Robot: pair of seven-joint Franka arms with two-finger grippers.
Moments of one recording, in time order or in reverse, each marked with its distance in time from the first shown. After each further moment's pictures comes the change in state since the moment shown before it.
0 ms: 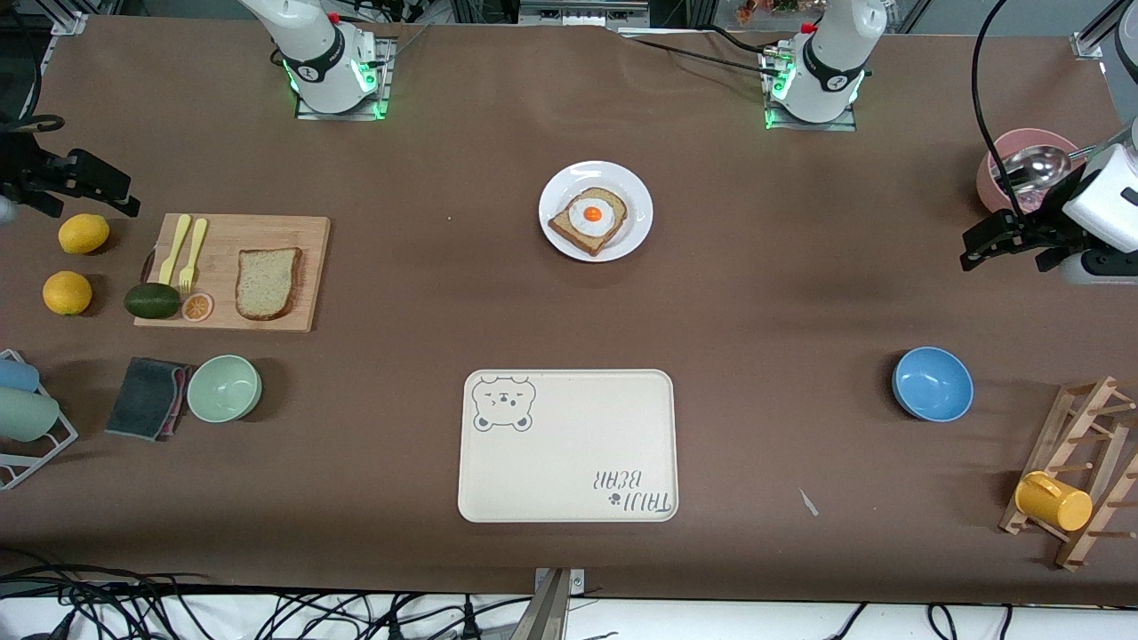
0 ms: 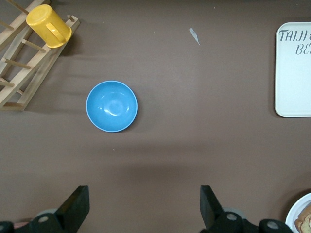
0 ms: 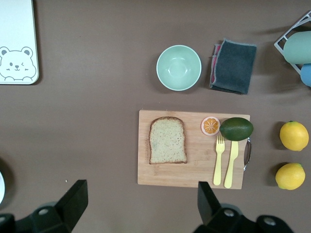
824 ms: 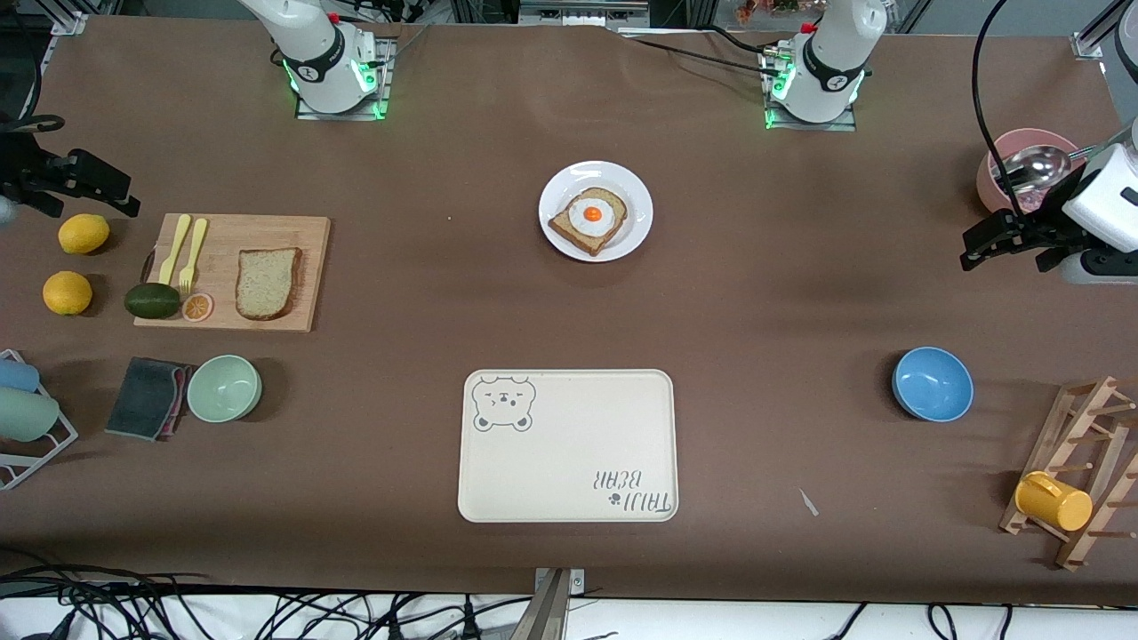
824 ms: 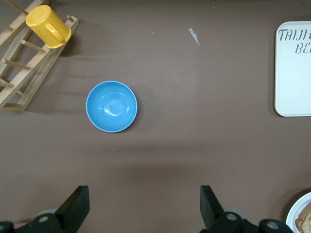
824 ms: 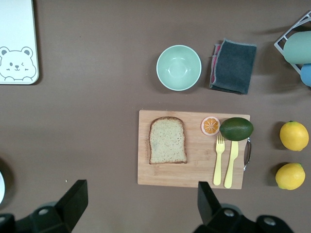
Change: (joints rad) left arm 0.000 0.000 0.000 0.000 0.000 0.000 0.005; right arm 0.000 0.000 0.000 0.000 0.000 0.000 0.000
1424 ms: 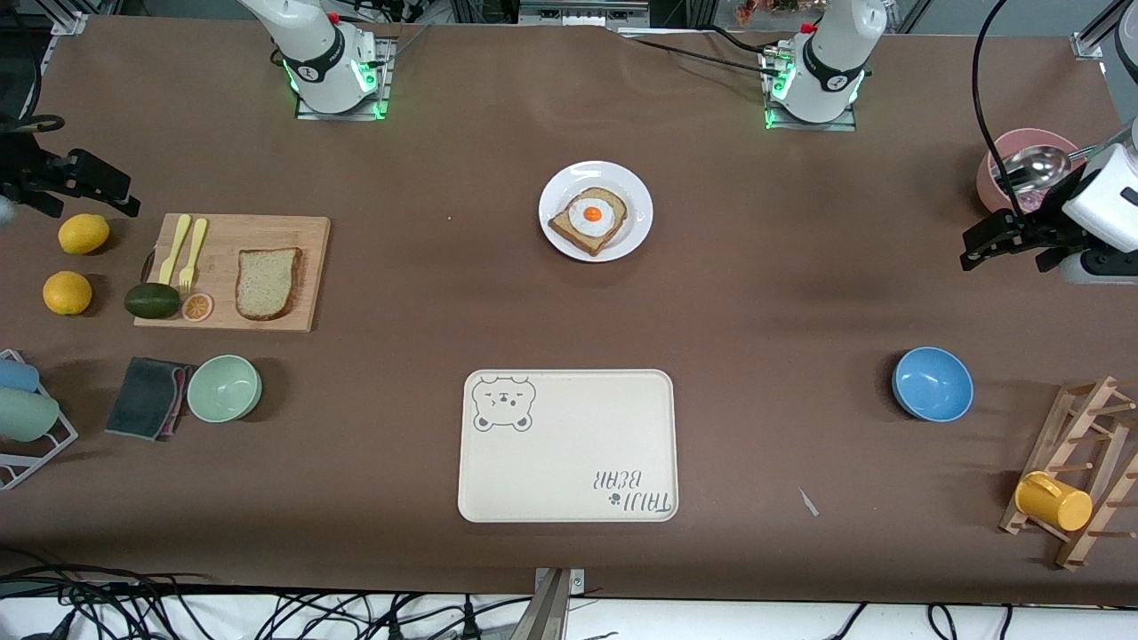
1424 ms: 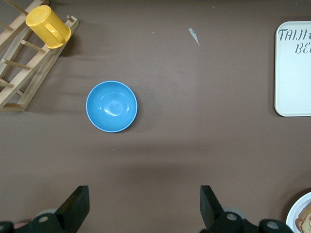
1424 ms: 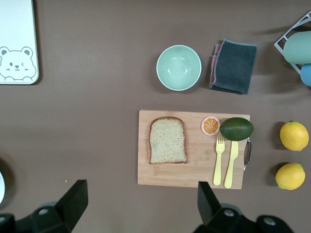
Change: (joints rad) left arm 0.000 0.000 0.000 0.000 0.000 0.000 0.001; right arm 0.000 0.000 0.000 0.000 0.000 0.000 0.000
